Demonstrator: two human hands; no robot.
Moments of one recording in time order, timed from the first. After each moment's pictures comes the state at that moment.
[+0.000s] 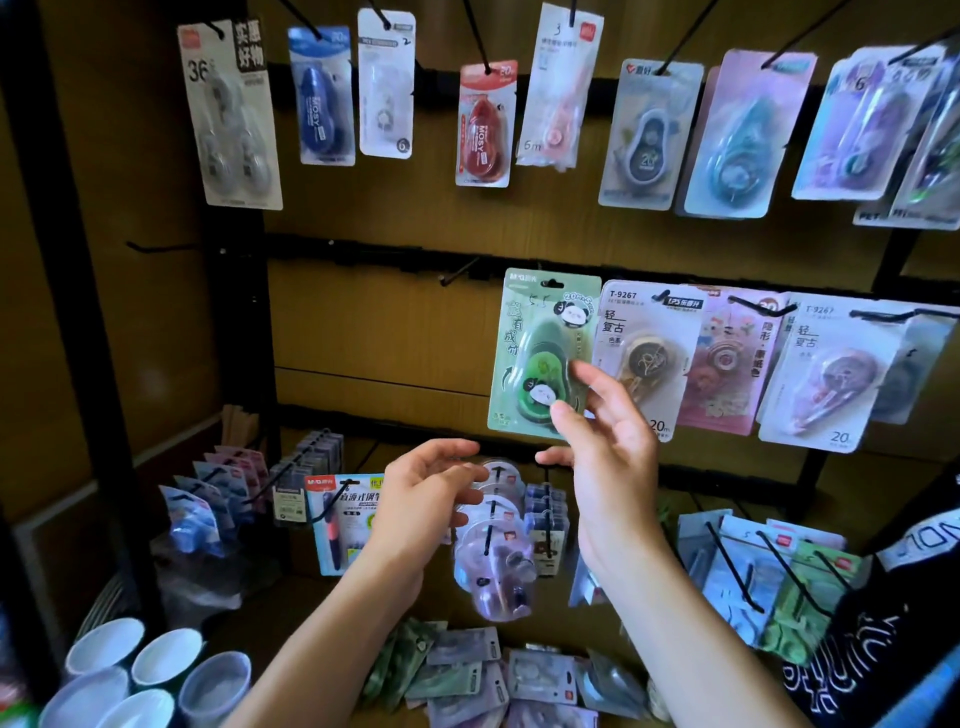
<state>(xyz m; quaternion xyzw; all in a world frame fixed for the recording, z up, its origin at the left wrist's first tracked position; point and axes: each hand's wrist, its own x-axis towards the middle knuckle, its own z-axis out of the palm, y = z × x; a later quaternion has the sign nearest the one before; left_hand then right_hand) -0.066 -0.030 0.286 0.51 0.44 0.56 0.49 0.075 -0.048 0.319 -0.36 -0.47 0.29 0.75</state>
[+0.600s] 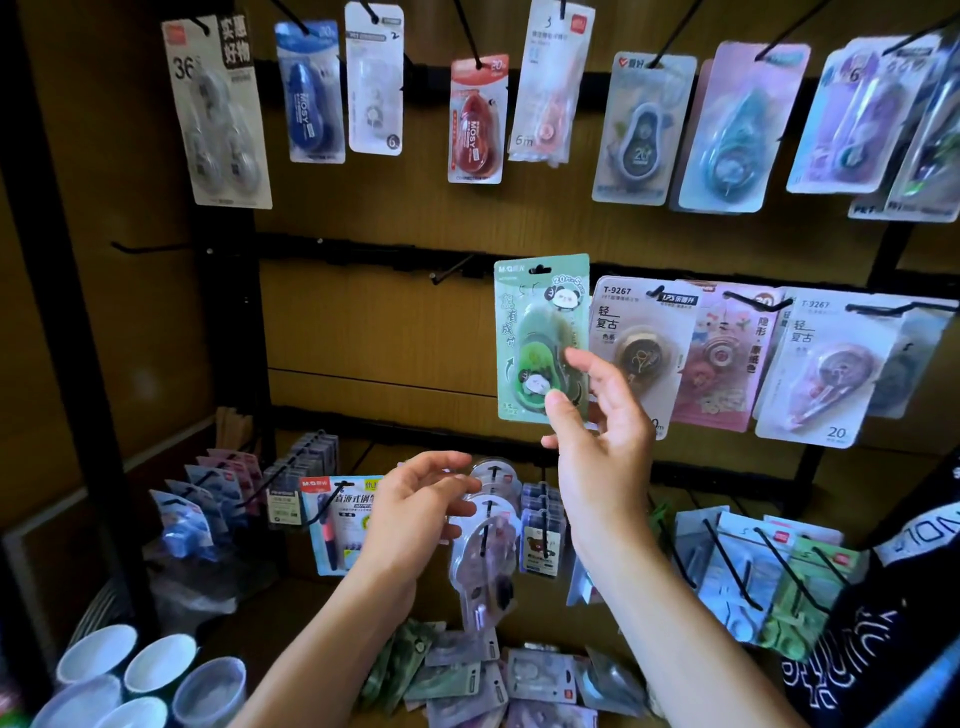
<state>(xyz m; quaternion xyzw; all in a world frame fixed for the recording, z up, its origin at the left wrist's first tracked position) -0.066 -0.026 0.274 0.50 0.45 0.55 0.49 0.074 -0.041 0.318 -0.38 -0.51 0.20 0.75</state>
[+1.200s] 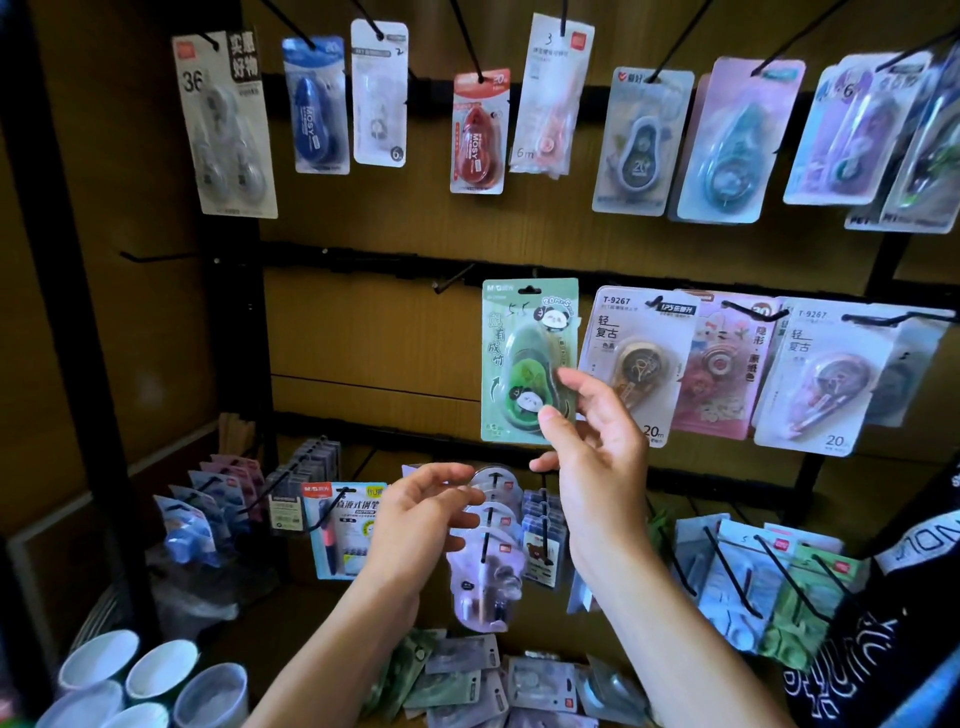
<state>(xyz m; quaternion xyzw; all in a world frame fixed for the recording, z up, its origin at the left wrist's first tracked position) -0.065 -0.032 0.274 0.50 0.45 0.55 0.50 0.072 -0.049 0.319 -0.38 -0.49 0.25 0.74</state>
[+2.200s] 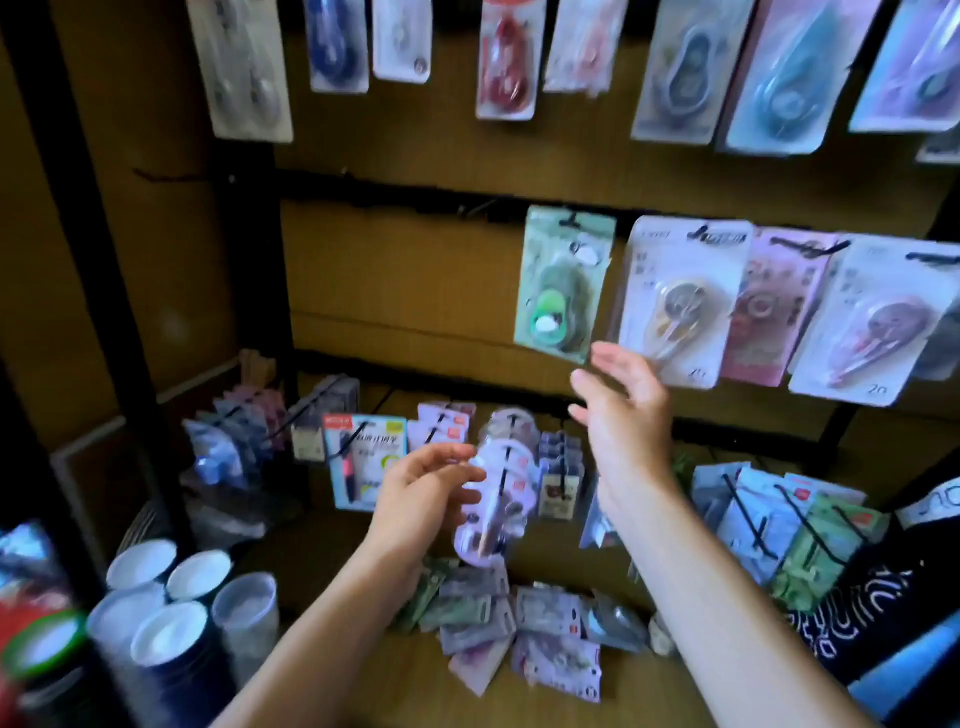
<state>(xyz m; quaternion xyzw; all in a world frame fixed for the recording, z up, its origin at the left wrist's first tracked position) -0.075 -0.035 0.239 0.45 0.46 0.54 0.54 0.085 -0.028 0.306 -0.48 -0.42 0.26 0.73</state>
